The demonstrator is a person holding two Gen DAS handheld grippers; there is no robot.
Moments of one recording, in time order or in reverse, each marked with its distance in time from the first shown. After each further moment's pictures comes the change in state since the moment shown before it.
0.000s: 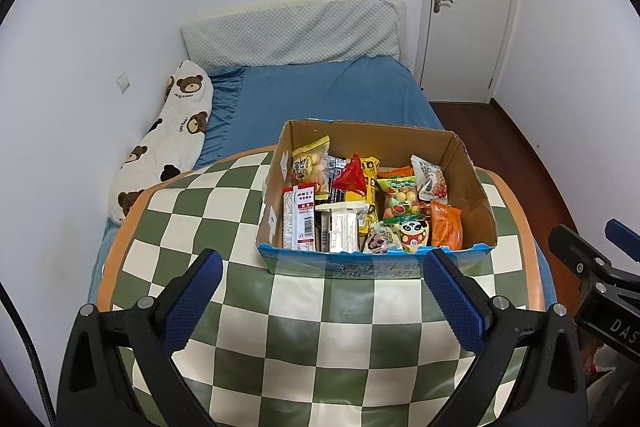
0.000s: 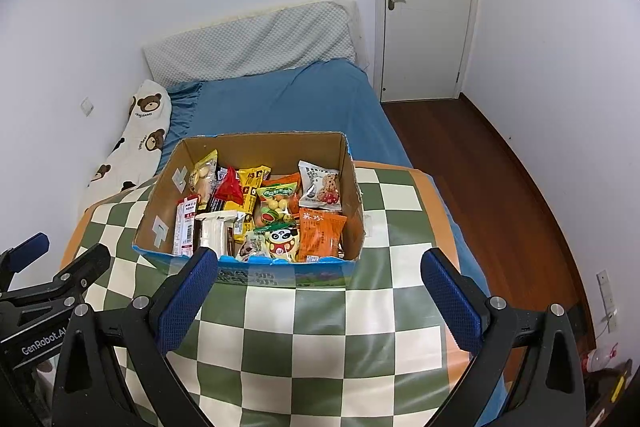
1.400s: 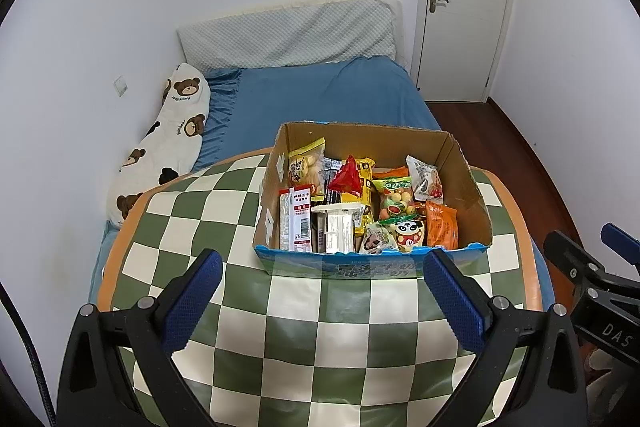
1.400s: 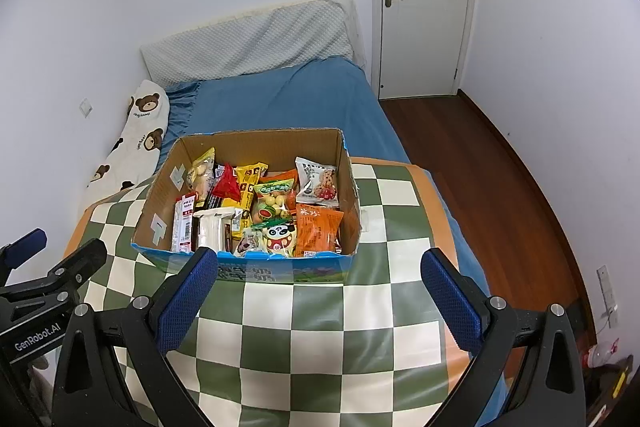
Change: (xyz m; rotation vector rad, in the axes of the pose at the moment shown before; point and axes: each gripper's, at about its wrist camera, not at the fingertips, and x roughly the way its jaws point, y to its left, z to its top) left arm -0.007 -0.007 -0.001 0.019 -0.012 -0.011; right arm -0.003 -0.008 -0.001 0.007 0.010 0.008
